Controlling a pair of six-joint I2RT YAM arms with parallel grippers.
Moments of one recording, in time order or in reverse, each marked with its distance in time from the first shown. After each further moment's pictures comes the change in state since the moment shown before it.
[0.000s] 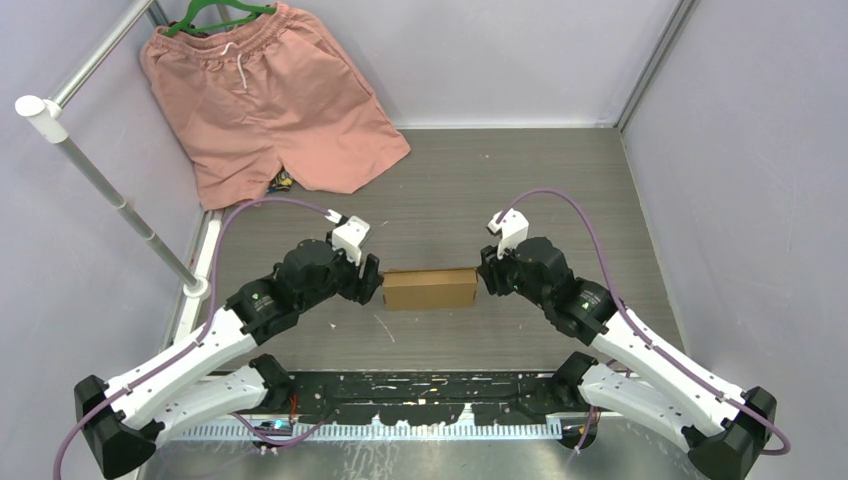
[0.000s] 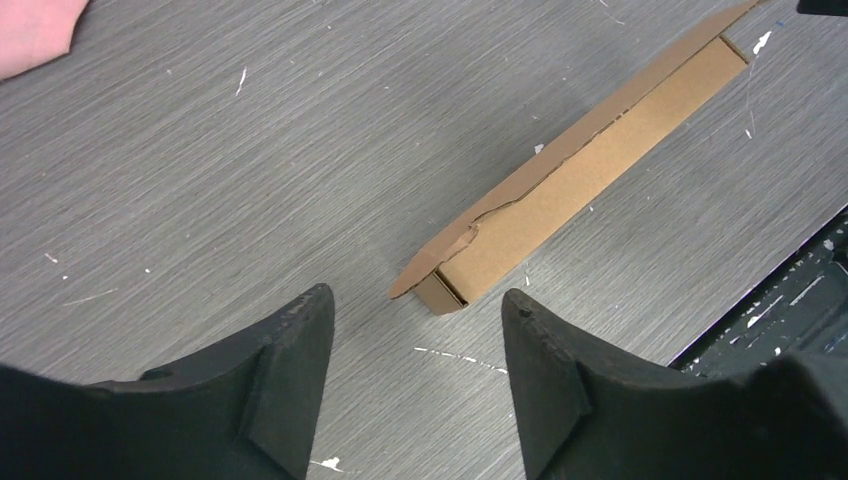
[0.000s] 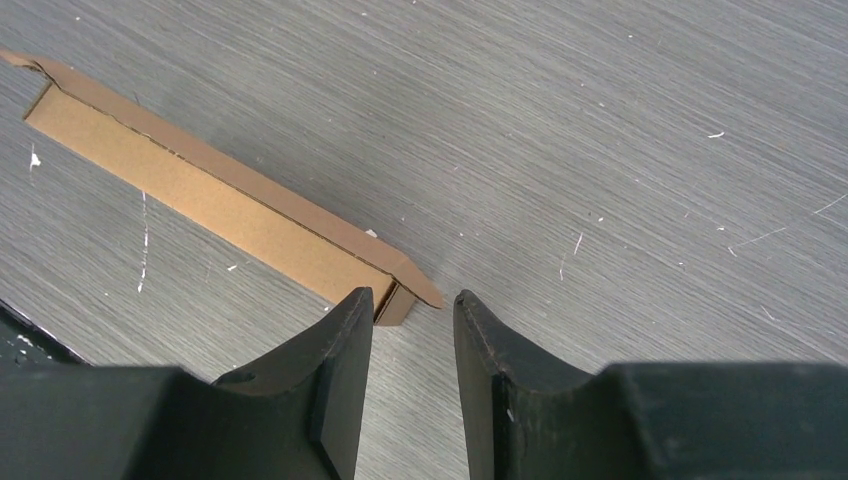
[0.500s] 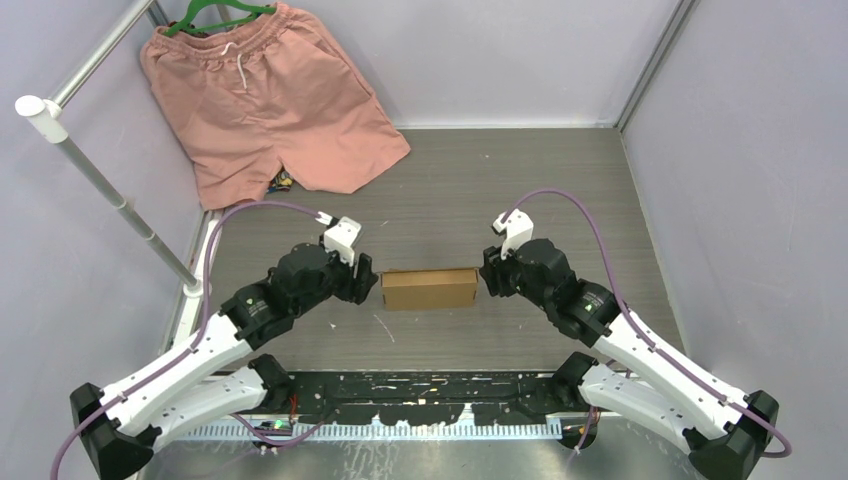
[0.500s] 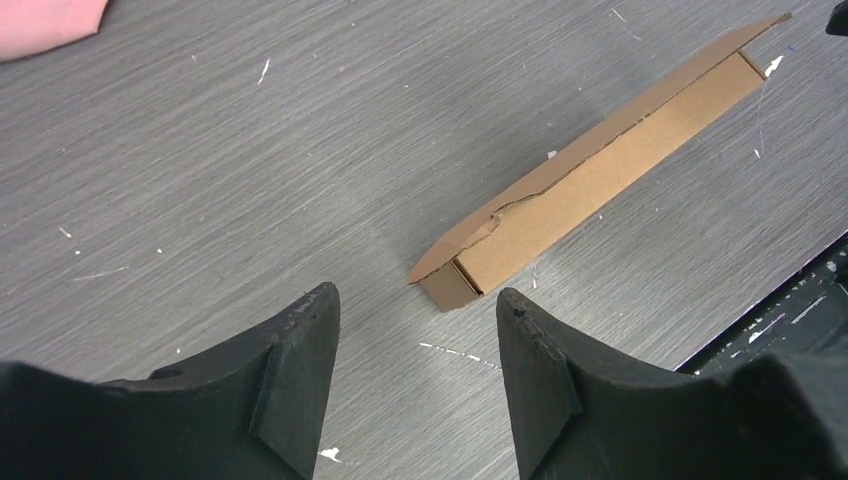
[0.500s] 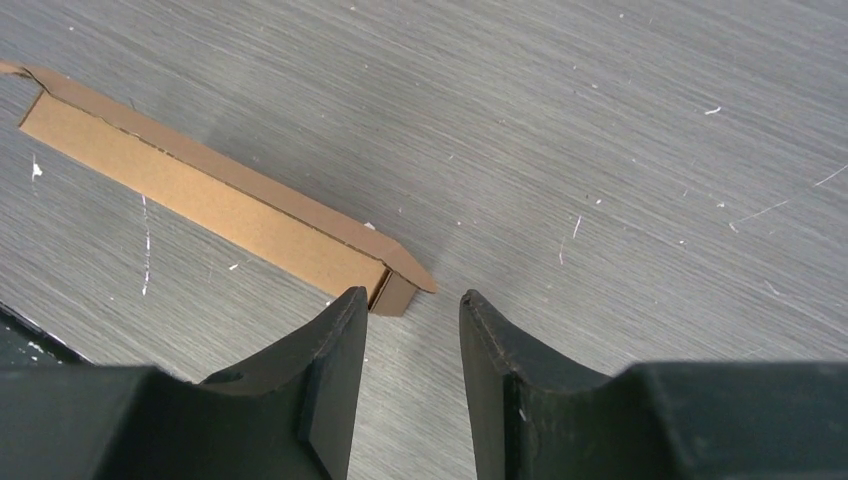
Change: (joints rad) left arm 0.003 -0.042 -0.023 -0.009 -0.039 -0.046; right arm 0.000 -0.011 0.000 -0.037 0.017 0.050
